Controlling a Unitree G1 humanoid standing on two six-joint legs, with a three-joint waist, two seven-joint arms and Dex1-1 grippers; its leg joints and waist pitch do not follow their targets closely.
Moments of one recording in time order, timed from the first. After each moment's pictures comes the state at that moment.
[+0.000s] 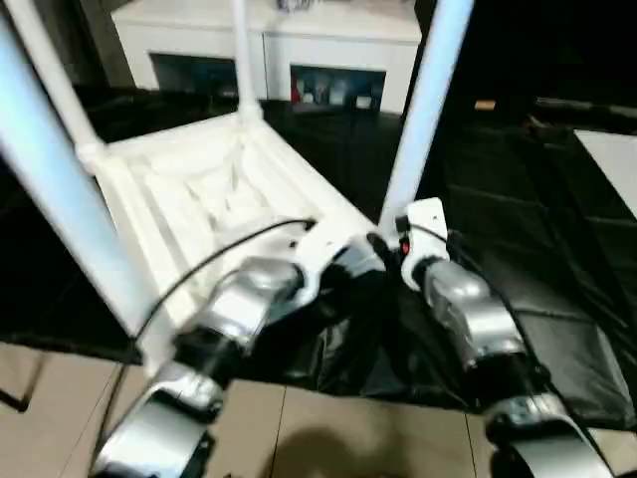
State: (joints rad) left arm -0.72 0.07 -0.30 0.67 0.06 0.41 -0.54; right arm -0.64 -0.01 -0.03 0.66 0.07 0.29 0.04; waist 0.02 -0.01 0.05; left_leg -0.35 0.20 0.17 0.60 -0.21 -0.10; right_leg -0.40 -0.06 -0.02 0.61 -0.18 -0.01
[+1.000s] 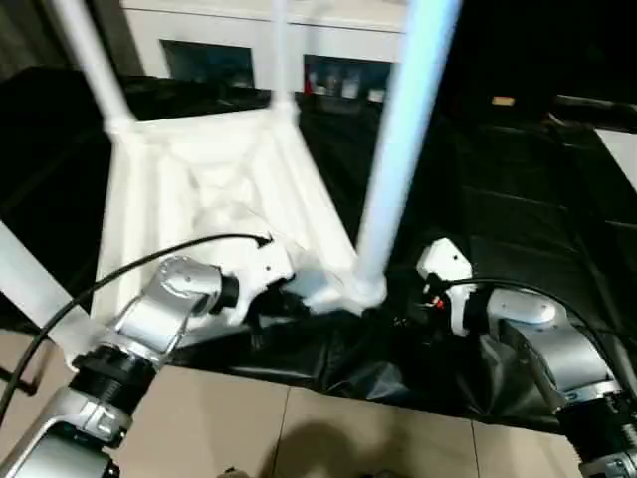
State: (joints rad) left arm -0.51 0.46 -0.37 0.31 -0.04 0.31 -1.13; right arm -0.35 -0.44 0.20 0.20 0.18 0.26 0.93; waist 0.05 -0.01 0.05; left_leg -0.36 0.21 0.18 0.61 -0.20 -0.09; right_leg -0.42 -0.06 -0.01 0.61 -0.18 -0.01
